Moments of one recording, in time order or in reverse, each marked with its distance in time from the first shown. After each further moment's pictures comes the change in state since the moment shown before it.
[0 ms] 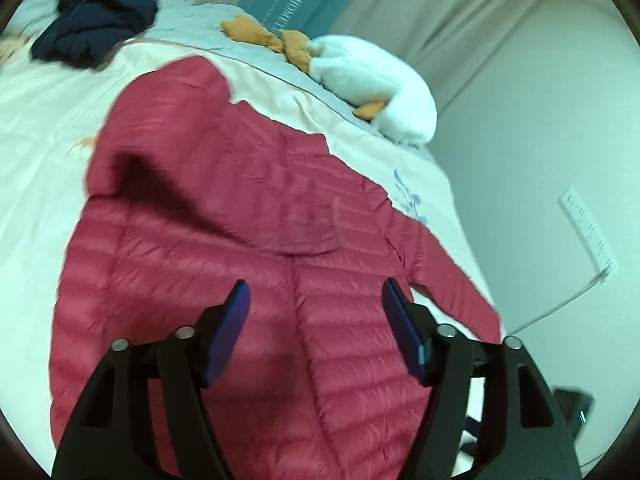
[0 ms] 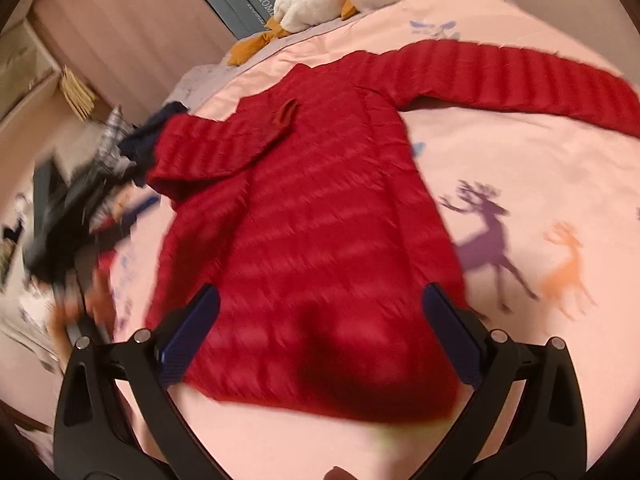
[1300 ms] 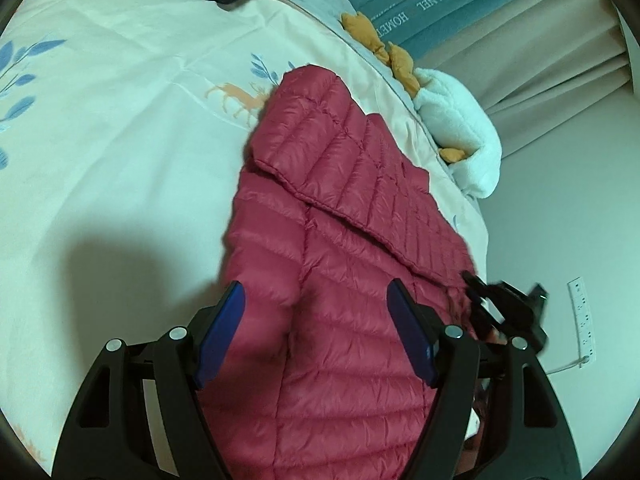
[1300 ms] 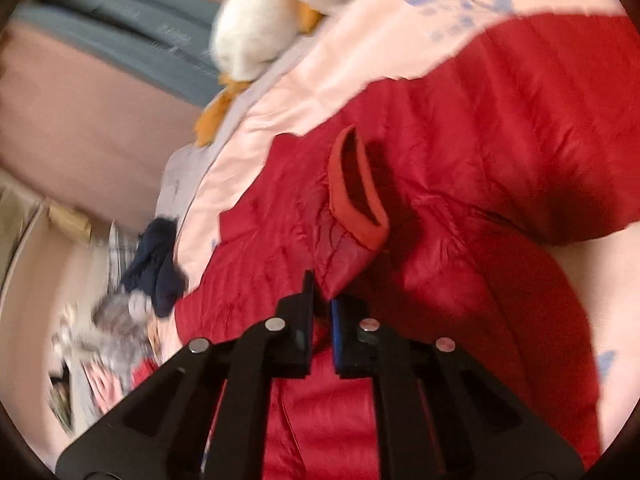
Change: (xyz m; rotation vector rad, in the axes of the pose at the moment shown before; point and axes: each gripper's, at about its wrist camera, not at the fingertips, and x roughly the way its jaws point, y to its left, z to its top) left arm -0.010 0.145 0.009 -0.290 0.028 0.025; right arm 0.153 -0.010 0.158 0.271 -0.083 0.079
